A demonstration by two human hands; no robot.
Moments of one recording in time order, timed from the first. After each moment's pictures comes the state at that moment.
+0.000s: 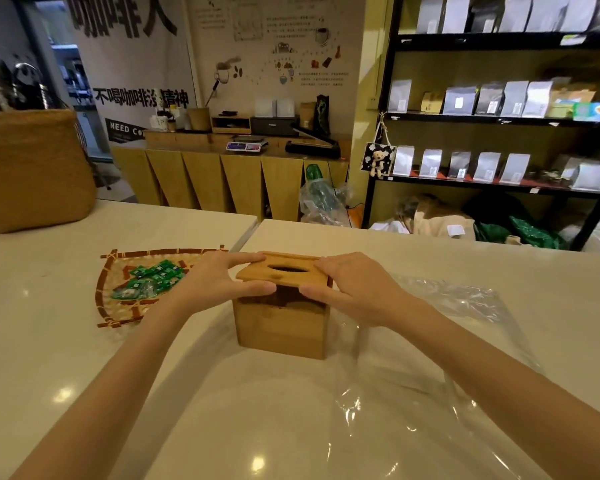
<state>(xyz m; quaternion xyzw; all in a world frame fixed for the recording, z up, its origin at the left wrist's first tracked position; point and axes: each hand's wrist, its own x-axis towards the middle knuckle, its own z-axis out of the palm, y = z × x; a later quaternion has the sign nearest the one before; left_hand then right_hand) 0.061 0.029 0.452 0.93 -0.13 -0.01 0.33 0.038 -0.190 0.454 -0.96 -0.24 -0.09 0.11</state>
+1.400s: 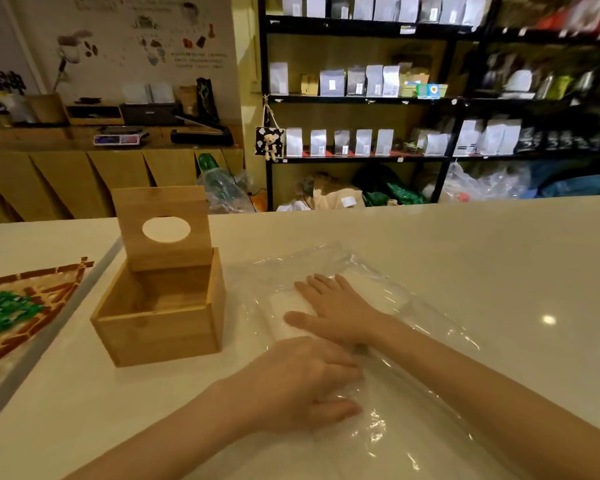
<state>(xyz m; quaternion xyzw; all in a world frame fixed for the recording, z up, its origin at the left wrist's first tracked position) -0.042 -0.138 0.400 0.74 -0.66 0.01 0.13 -0.014 -0.297 0.381 -0.99 -0.04 0.06 0.08</state>
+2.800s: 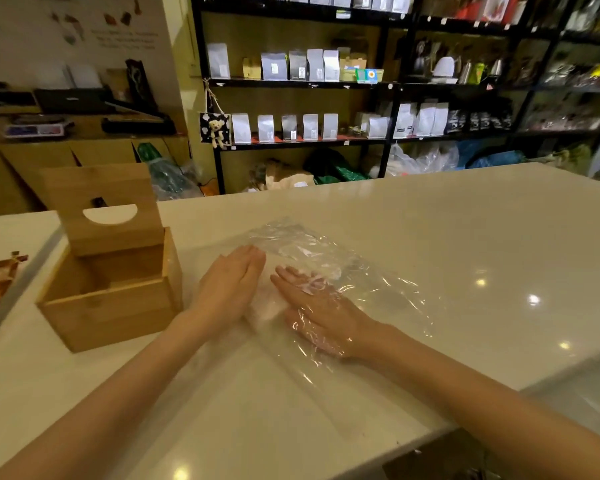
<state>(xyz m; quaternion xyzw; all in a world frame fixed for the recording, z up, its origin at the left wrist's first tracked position) 0.000 -0.154 0.400 0.89 -0.33 0.00 0.31 -0.100 -0.299 0.363 -0.98 -0.09 -0.08 0.16</state>
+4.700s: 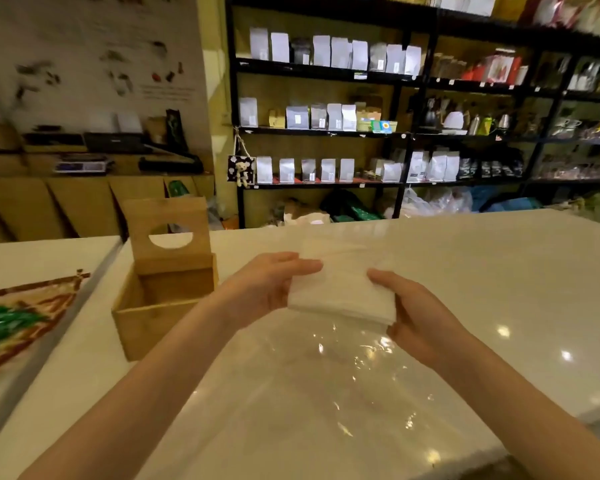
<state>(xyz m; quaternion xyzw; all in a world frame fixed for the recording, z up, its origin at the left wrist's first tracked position) -0.028 -0.126 0.471 0.64 -0.25 -0.35 0.64 -0.148 -0.274 0.454 -0.53 0.15 -0.13 0.82</state>
